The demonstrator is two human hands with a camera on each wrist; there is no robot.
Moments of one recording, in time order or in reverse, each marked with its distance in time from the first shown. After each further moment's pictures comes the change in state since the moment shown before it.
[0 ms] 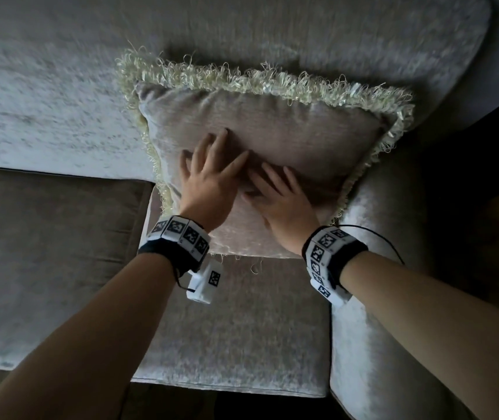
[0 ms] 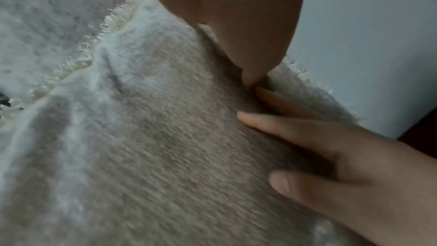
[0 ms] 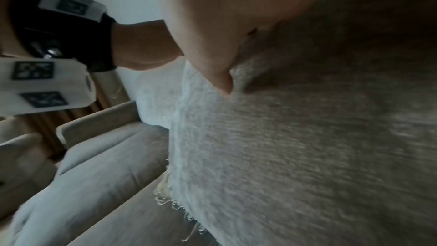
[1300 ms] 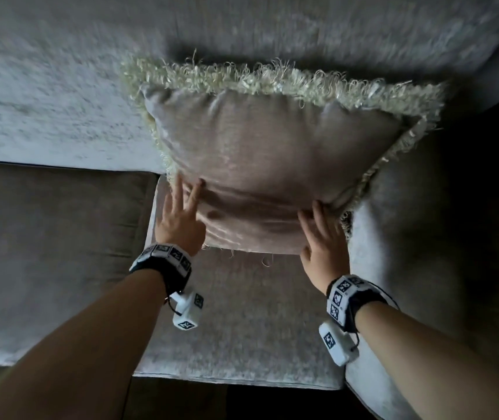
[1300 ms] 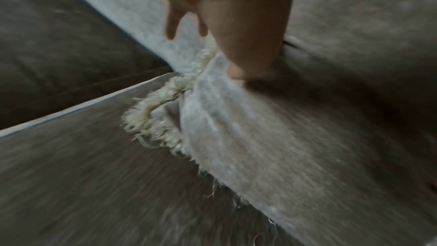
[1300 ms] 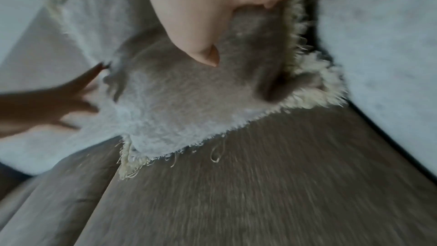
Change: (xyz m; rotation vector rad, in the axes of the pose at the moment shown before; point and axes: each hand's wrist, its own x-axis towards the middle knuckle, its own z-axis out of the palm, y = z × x) left_hand -0.088 -0.071 0.060 0.006 -0.391 -0.399; right_hand -0.102 -0.020 0.094 0.262 0.065 0.487
